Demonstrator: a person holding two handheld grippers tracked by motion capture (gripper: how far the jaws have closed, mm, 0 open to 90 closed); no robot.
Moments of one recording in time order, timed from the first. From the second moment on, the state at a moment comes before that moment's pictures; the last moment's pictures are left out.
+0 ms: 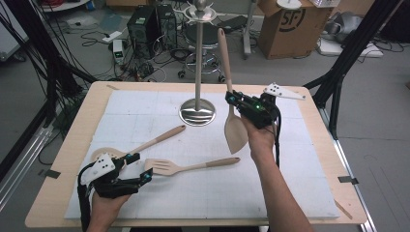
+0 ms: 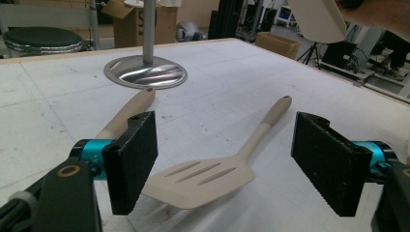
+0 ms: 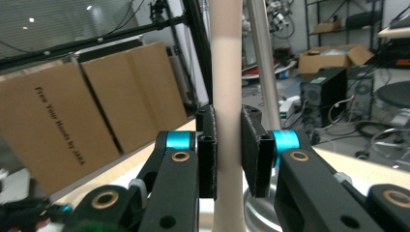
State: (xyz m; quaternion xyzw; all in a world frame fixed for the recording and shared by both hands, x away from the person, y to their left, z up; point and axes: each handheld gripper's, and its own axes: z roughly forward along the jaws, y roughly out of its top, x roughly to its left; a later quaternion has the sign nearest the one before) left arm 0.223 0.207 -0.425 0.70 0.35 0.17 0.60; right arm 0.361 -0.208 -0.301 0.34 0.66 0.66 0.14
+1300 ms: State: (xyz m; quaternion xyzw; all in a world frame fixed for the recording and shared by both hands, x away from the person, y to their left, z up) left arm 0.235 0.202 -0.428 0.69 0.35 0.16 0.61; right arm 0.403 -0.195 -0.269 0.36 0.61 0.69 0.18
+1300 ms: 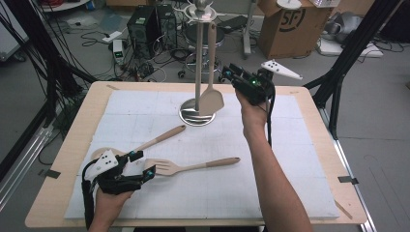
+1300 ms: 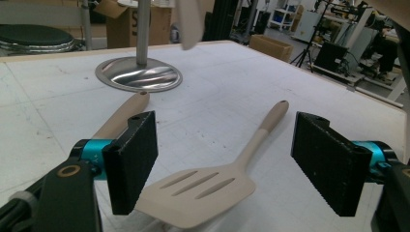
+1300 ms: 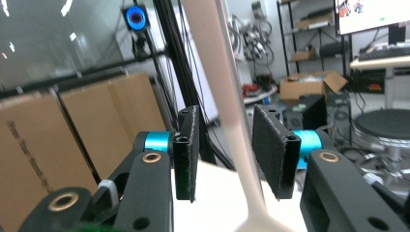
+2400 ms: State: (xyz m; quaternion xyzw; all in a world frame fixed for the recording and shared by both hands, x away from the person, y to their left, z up) left arm 0.240 0.199 -0.428 0.69 0.34 0.14 0.62; right arm 0.465 -0.158 -0.220 0.37 0.54 0.74 0.19
